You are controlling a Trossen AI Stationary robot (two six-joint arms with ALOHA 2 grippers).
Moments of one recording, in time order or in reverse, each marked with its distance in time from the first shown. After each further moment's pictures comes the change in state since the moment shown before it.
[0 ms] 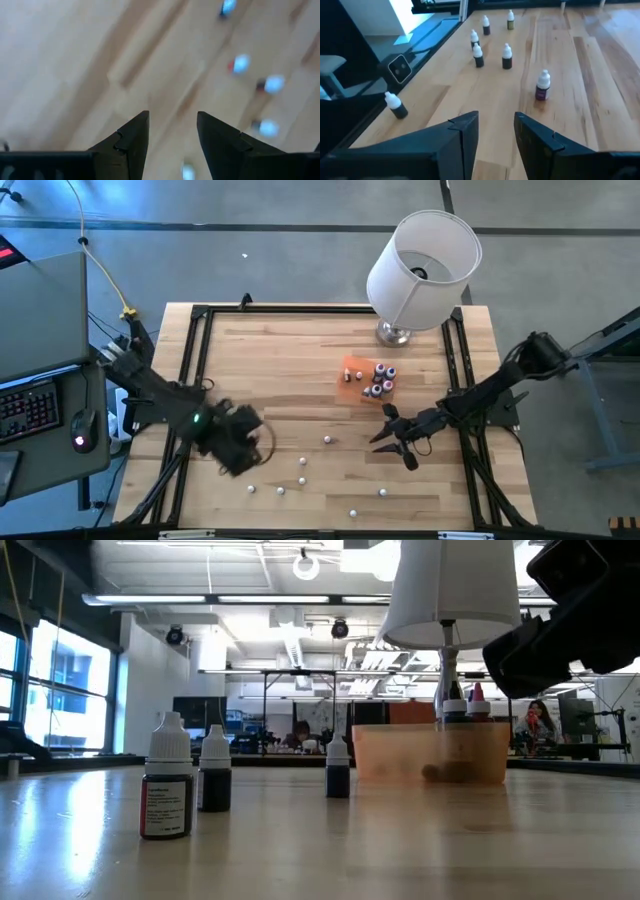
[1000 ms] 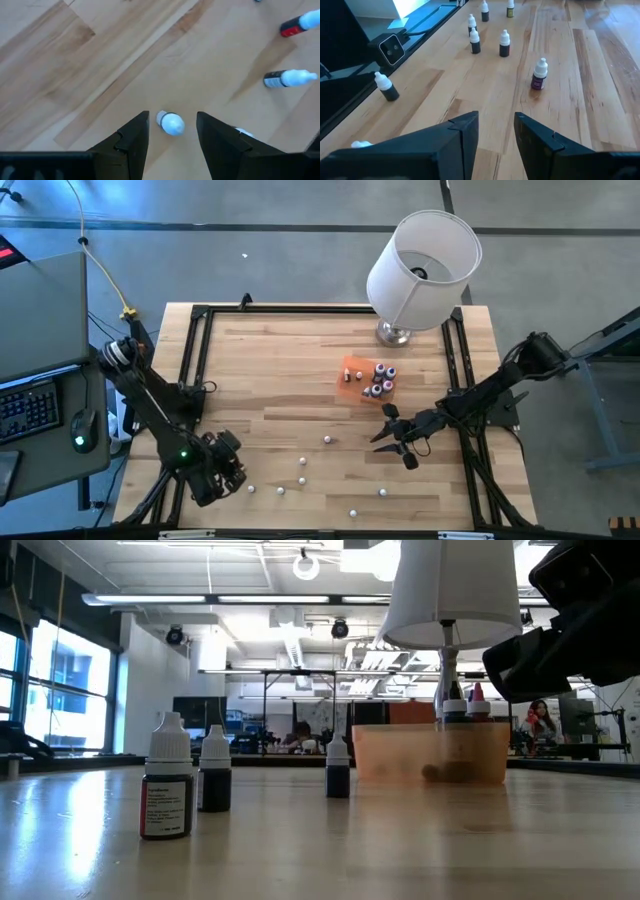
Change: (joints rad) left arm -0.316 0.014 -0.400 0.416 0.000 -0.546; right arm -0.001 0.008 0.000 -0.048 0.000 -0.061
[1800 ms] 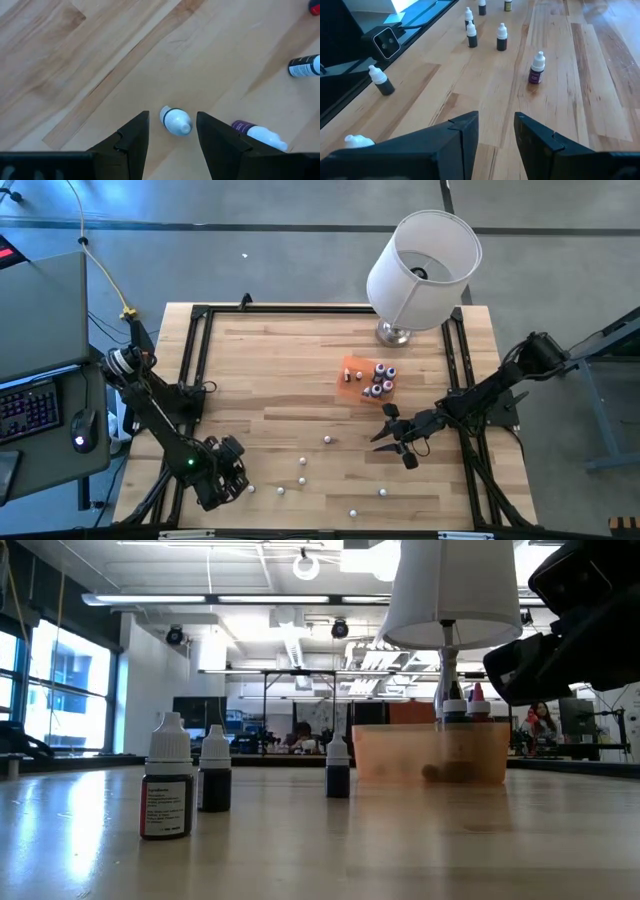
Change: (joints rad) left arm 0.000 0.092 0.000 0.051 0.036 0.023; right arm -0.002 0.000 0.000 -0.025 0.008 0.000
